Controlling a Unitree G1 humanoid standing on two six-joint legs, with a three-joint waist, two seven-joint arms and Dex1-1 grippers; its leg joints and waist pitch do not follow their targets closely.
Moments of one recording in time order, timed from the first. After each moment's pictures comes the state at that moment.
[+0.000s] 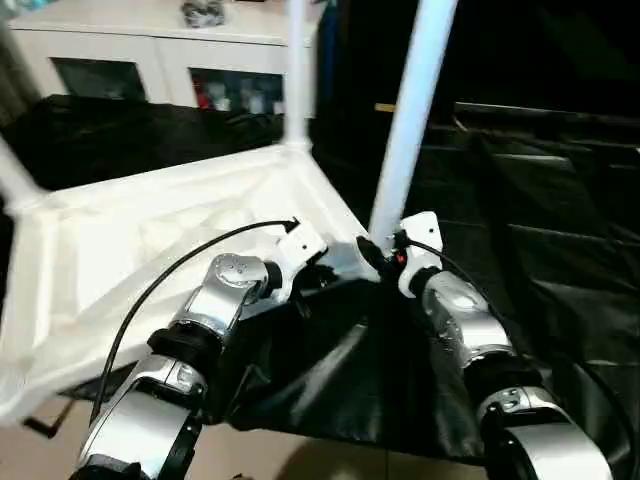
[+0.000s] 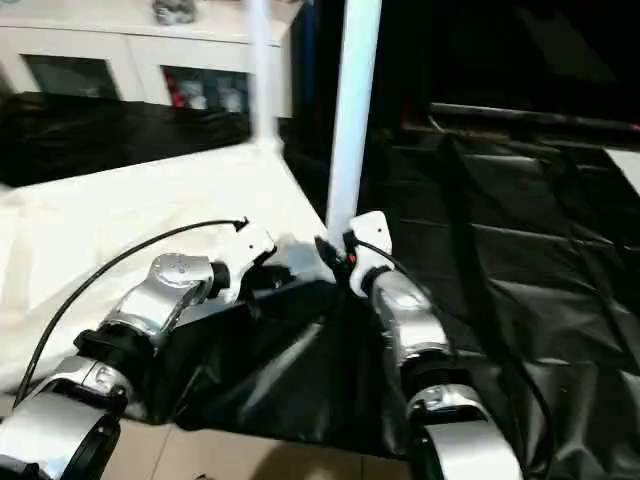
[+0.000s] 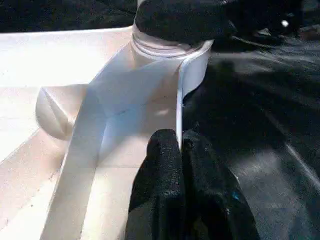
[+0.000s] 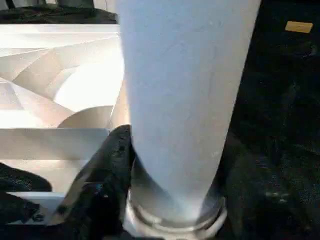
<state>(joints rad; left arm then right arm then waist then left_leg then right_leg) -0.70 0.16 -0.21 0.81 0.12 0.10 -0.80 -0.60 -0.04 -0.05 0.88 0.03 -0.11 0.43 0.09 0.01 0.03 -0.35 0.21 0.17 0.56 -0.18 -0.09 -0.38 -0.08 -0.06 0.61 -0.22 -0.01</state>
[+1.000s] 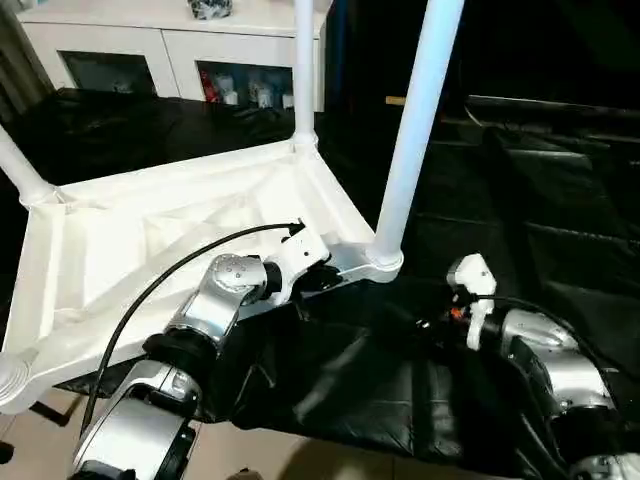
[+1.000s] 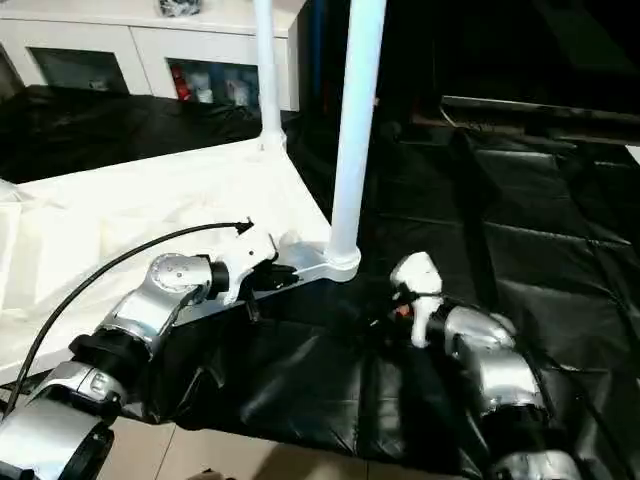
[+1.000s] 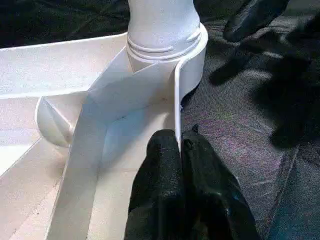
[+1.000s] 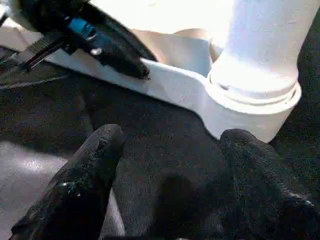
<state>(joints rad) -0.66 0.19 -0.24 0.76 0.11 -0.01 -0.89 -0.31 -0.34 0.03 0.49 0.16 0.05 0.98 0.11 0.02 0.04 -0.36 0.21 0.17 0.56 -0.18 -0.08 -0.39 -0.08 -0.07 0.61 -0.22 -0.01</state>
